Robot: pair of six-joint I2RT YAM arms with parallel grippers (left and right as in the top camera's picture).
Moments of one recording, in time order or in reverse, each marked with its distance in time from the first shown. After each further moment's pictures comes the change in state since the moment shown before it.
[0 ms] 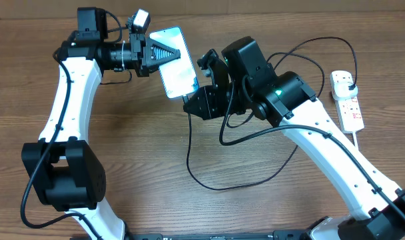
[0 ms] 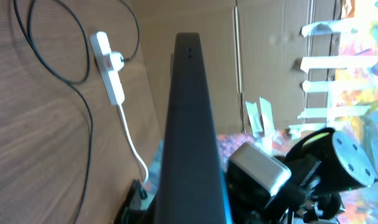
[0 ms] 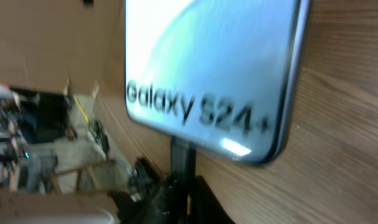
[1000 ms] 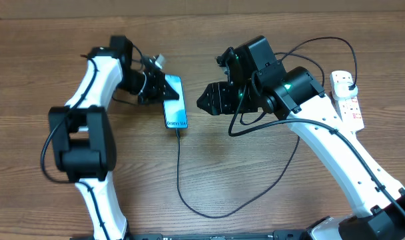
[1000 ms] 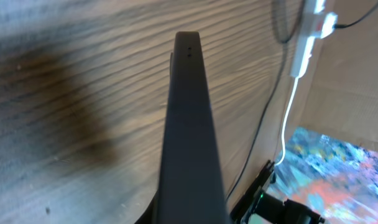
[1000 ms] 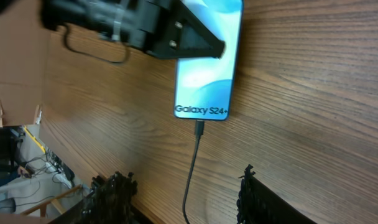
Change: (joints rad) left arm -0.043 0.273 -0.026 -0.263 -0.613 0.372; right arm -0.058 -0.001 0.000 -0.134 0.172 0.005
